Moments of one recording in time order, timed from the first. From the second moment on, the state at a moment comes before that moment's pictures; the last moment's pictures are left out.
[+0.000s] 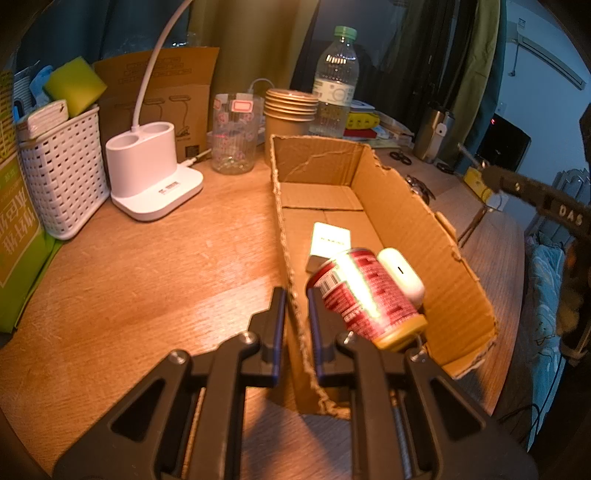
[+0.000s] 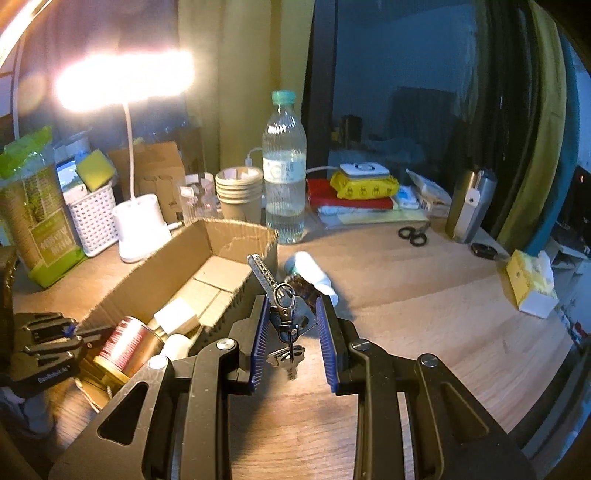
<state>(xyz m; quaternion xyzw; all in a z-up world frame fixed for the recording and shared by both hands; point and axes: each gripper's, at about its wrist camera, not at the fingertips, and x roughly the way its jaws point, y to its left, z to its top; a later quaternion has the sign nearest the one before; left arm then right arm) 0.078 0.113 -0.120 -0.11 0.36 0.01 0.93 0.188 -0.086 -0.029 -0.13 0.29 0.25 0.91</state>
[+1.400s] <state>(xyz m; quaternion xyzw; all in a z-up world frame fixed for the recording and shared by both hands) 0.078 0.113 -0.119 -0.11 0.36 0.01 0.93 0.175 -0.009 -0.031 -0.17 0.28 0.34 0.89</state>
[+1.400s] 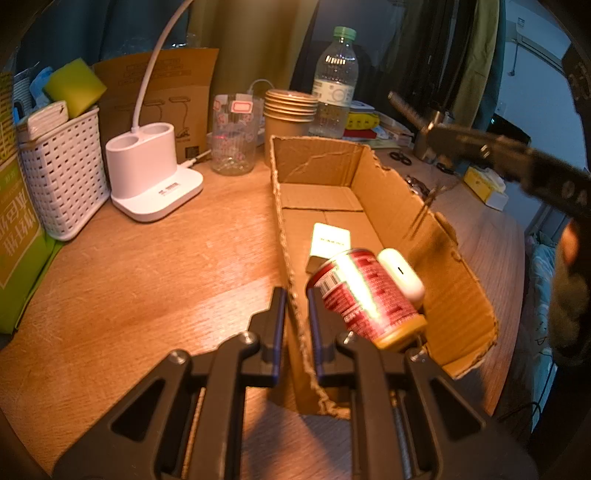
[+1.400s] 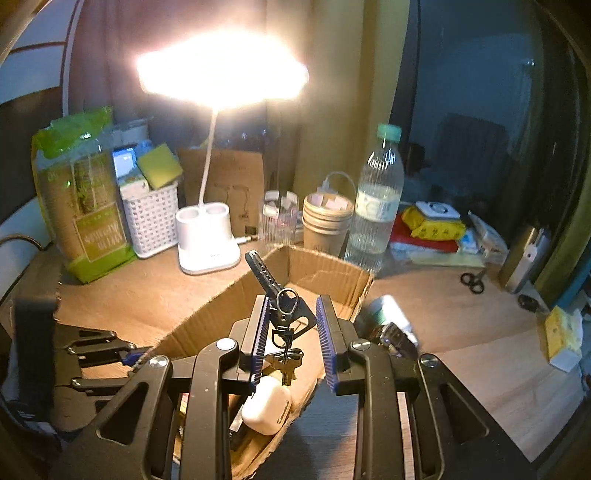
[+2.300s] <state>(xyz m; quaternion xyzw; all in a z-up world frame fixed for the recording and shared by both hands) 0.078 0.113 -0.119 -0.11 0.36 0.01 0.93 0.200 -0.001 -0.084 -0.17 0.34 0.32 0.87</state>
